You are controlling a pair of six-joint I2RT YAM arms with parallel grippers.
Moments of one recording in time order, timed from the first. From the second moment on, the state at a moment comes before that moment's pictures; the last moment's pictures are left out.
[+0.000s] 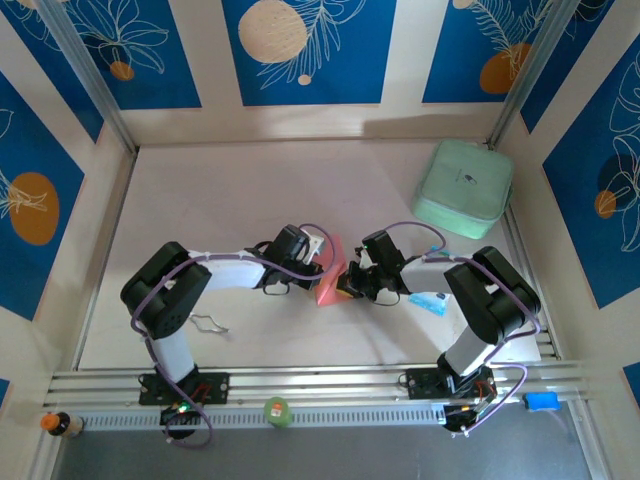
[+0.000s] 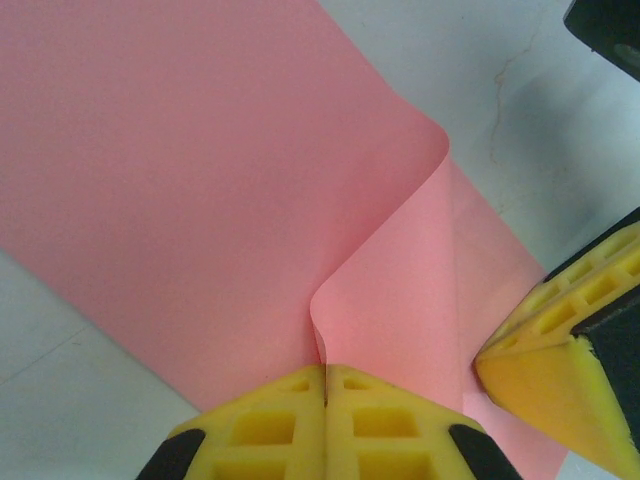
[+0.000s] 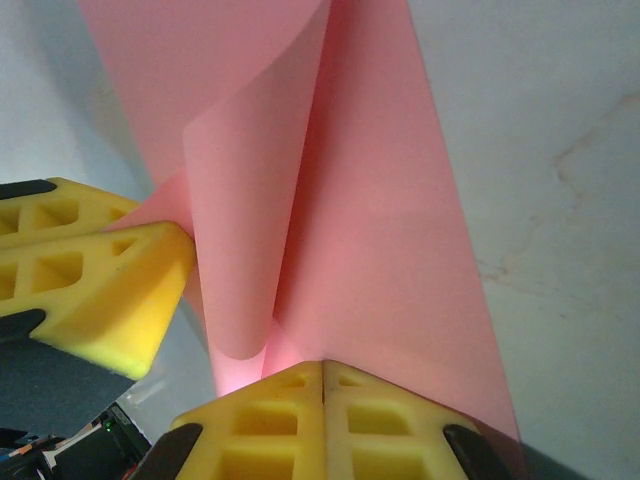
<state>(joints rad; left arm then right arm) -0.73 1.78 0.88 -0.02 0.26 -0.31 0.54 1.63 0.61 0.03 -0.53 0.94</state>
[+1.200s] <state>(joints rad) -0.73 1.79 0.88 -0.01 0.26 -0.31 0.47 1.60 0.62 0.15 -0.67 0.95</state>
